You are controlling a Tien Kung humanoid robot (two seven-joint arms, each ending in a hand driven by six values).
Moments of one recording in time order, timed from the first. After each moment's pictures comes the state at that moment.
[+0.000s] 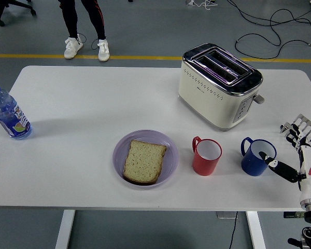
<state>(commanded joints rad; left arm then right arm) -0.07 0.00 -1.14 -0.18 1.87 -0.11 0.29 -0.08 -0.21 1.23 1.36 -1.34 -0.56 0.23</state>
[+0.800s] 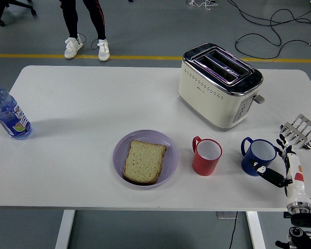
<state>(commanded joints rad) -0.08 0.00 -1.13 -0.18 1.86 -0.11 0.29 0.00 -0.17 1.14 1.23 -1.24 -0.57 0.26</state>
